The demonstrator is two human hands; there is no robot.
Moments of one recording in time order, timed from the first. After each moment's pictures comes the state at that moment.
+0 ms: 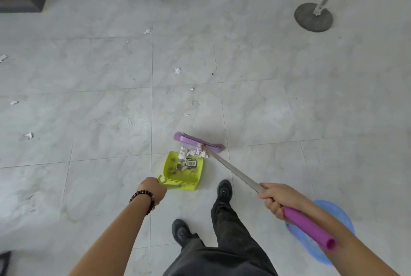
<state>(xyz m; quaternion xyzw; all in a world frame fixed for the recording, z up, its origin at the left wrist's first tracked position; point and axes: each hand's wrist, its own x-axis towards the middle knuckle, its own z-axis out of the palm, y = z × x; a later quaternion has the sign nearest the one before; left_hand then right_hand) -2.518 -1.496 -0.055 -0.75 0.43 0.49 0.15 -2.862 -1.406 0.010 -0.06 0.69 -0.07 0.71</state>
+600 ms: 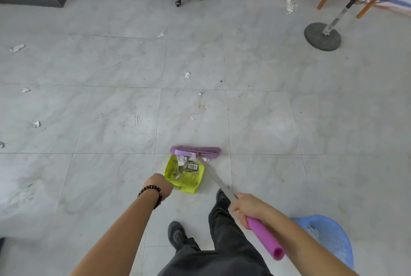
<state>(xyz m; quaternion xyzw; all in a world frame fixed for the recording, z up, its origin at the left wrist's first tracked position) -2.504 -1.491 -0.060 -0.74 0.43 0.49 0.14 -2.771 -1.409 -0.010 -0.15 0.67 0.00 0.72</state>
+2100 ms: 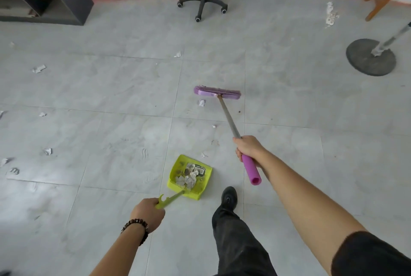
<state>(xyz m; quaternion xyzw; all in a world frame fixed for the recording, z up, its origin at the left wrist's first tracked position) -2.546 -1.756 -0.053 -0.78 0.43 0.45 0.11 -2.848 -1.904 -0.061 -0.32 0.73 -0.13 0.59</state>
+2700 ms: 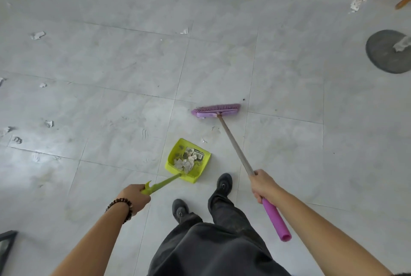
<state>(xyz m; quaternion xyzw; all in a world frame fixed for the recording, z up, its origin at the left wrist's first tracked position) -2.521 -1.786 -0.037 -0.79 0.33 0.50 0.15 -2.885 -1.822 -0.086 -0.28 0.77 0.07 0.57</state>
